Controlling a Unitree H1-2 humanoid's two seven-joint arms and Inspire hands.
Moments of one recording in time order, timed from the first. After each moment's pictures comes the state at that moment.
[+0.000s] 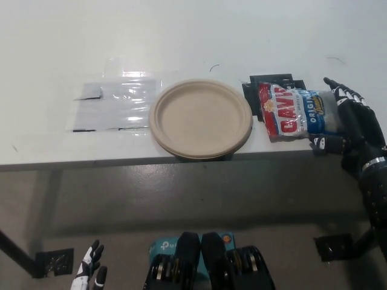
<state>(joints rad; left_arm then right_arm) 0.26 0.07 -0.03 0.04 0.27 -0.29 0.11 -0.56 -0.32 0.14 0.36 -0.65 0.08 -0.03</state>
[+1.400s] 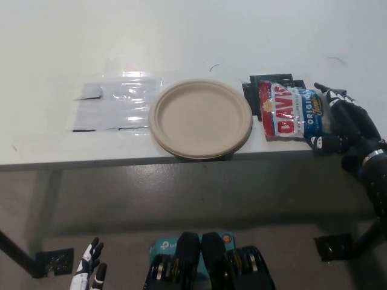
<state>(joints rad) 0.24 0.07 -0.03 0.04 0.26 -0.28 0.11 -0.60 -0.37 0.19 0.42 -0.58 0.06 0.09</state>
